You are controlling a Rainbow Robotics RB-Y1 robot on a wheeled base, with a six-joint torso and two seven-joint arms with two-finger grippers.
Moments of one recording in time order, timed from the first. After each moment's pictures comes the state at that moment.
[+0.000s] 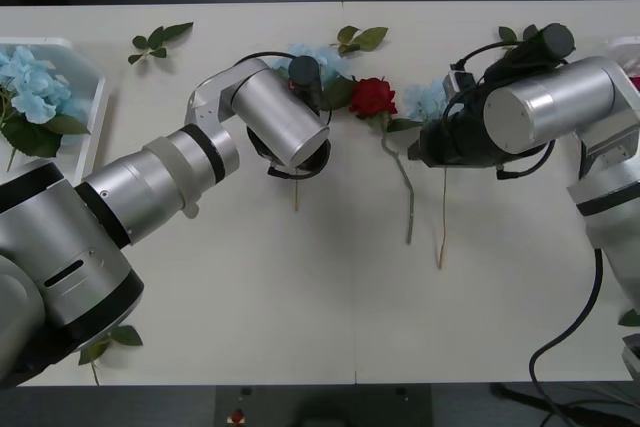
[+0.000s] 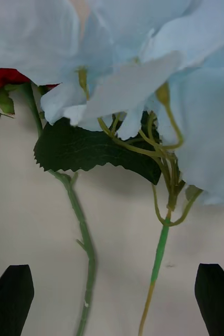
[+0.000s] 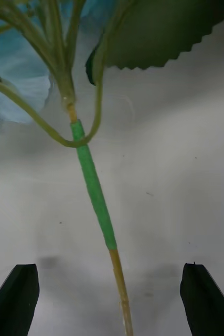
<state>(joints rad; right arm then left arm) -0.59 -0.45 0.25 -1.53 -0.55 1.36 1.22 -1.03 0.24 -0.81 -0.88 0.52 1.03 -1.08</state>
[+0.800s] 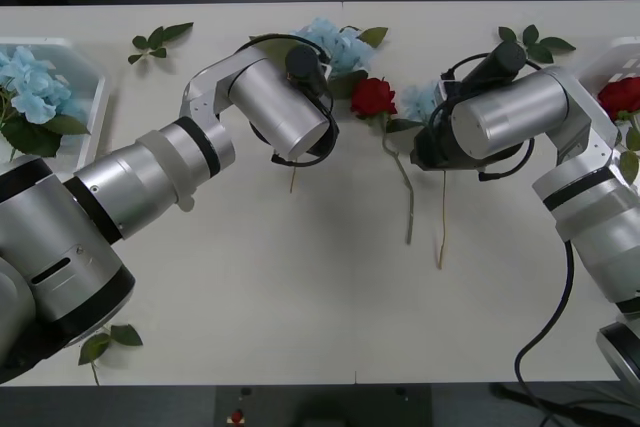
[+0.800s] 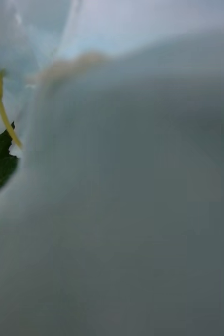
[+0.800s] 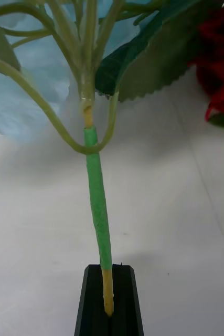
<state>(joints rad) -0.65 -0.41 0.31 -1.33 -0.42 1.26 1.22 -1.04 0.27 -0.81 -0.97 0.50 0.98 -1.08</state>
